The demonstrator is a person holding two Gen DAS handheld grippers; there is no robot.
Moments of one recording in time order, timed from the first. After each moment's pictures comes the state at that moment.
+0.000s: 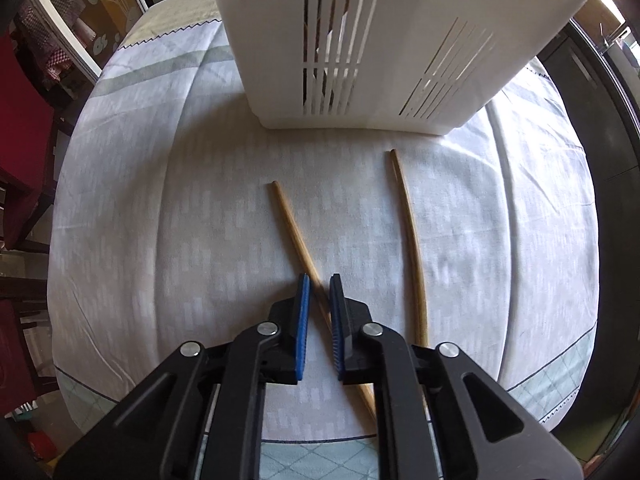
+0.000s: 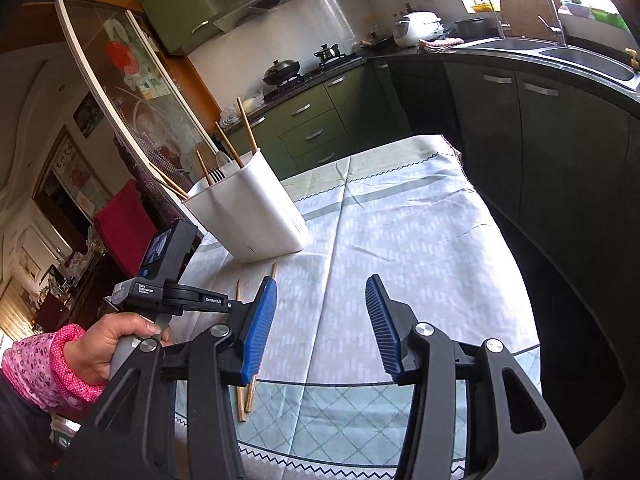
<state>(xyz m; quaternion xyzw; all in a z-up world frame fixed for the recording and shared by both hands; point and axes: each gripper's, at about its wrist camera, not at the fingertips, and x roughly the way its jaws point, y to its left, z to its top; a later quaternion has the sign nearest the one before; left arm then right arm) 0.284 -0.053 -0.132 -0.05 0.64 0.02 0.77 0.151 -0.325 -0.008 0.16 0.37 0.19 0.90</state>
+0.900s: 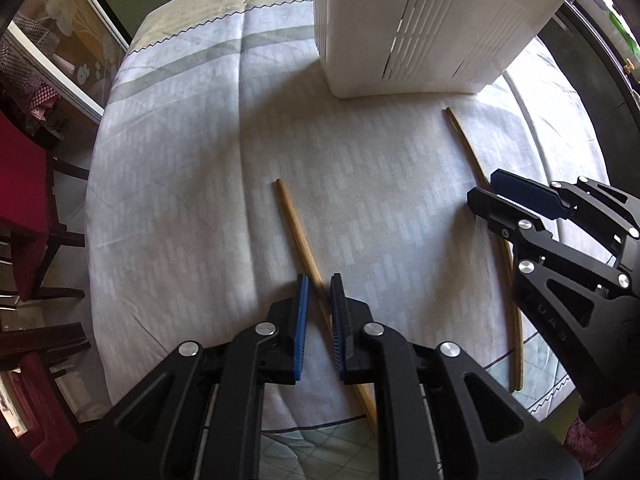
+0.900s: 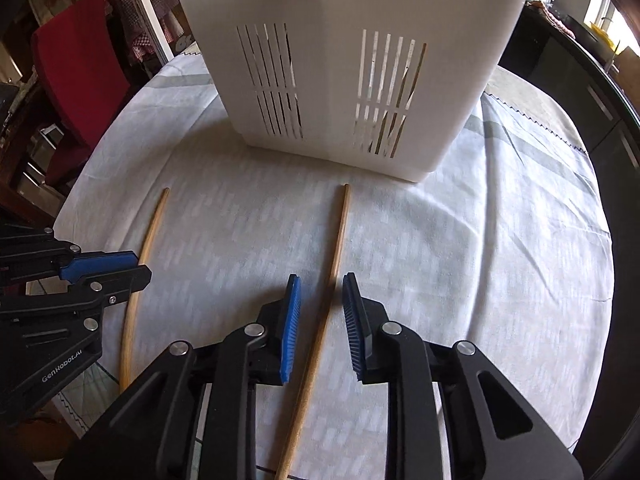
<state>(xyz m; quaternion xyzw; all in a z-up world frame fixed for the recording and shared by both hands) 0.272 0.017 -0.136 0.03 0.65 -0.03 0.76 0.285 -0.082 -0.117 -0.11 0.55 0.17 0.81</state>
